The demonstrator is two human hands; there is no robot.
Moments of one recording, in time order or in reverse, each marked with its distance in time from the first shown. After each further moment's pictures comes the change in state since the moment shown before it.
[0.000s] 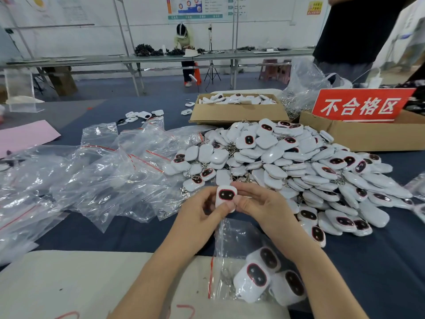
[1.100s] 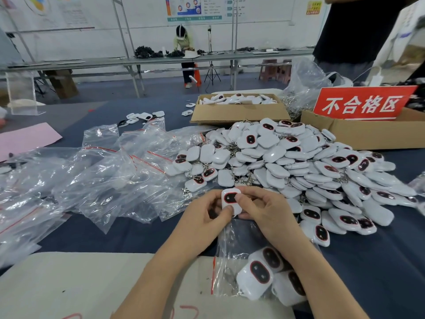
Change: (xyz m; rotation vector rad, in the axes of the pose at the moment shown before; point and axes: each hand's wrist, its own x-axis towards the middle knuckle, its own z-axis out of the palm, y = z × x) left_hand 0.003 -0.015 -0.003 0.058 -0.117 0.039; right_hand 0.005 0.014 0.008 0.047 0.097 0.015
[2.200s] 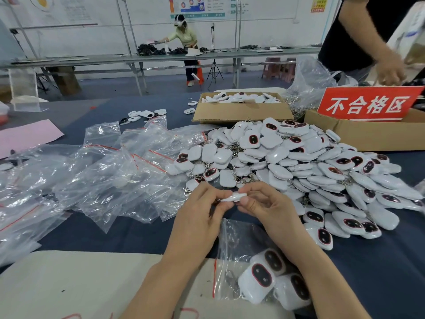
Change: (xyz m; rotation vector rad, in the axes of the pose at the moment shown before) left_hand -0.006 0.013 0.005 0.440 0.312 0.259; right_hand -0.001 0.000 -0.005 0.100 -0.075 -0.094
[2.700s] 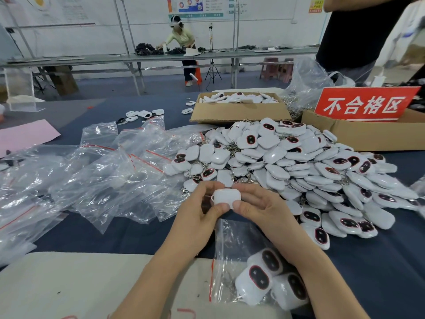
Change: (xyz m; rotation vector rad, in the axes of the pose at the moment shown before) left_hand 0.006 -0.007 0.001 -0.405 -0.154 -0.331; right_hand -0.003 -0.006 -0.001 -0.010 -0.063 0.126
